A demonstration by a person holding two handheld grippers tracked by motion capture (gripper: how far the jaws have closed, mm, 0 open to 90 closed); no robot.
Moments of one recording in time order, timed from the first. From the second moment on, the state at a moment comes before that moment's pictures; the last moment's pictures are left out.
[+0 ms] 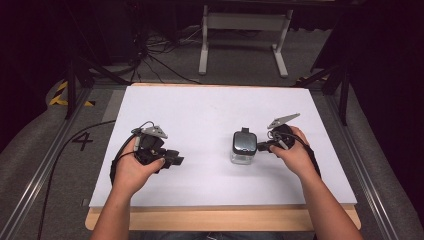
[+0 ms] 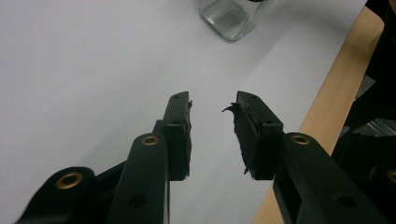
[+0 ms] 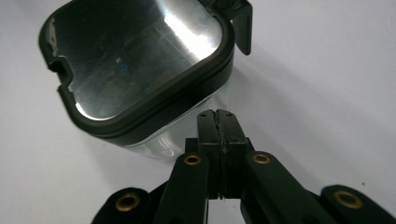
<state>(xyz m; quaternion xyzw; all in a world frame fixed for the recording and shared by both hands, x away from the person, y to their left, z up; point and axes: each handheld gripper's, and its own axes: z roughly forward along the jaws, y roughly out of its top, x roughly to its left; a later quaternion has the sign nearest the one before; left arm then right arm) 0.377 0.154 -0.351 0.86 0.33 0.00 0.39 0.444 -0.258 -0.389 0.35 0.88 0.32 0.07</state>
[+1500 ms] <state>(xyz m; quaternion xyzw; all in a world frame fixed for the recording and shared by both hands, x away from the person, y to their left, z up) 0.411 0.184 -0.352 0.83 0.37 0.03 0.41 0.410 -0.358 -0.344 0.42 0.80 0.39 0.19</state>
